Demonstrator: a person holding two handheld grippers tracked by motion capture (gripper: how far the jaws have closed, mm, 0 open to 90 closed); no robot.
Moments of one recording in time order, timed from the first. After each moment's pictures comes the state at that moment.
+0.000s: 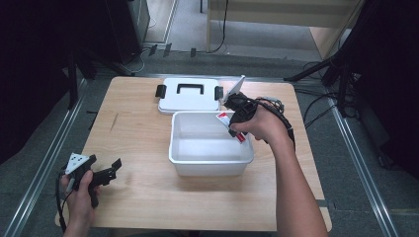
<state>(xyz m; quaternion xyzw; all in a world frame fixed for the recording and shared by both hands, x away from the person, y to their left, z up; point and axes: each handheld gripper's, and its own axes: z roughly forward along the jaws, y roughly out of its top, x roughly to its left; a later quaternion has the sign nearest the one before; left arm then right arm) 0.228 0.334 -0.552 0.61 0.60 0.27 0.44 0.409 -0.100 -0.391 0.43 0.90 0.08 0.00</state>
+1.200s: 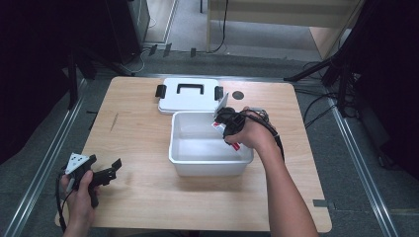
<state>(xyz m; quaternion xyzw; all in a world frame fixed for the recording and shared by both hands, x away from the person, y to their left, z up) 0.227 0.334 -0.552 0.61 0.60 0.27 0.44 0.408 -0.079 -0.444 0.35 0.93 0.04 0.05</state>
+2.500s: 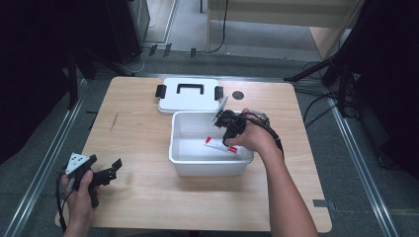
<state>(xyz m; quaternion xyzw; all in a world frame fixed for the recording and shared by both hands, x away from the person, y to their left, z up) 0.228 0.333 -0.552 0.61 0.60 0.26 0.44 0.400 -0.082 -0.446 0.30 0.95 0.07 0.04</state>
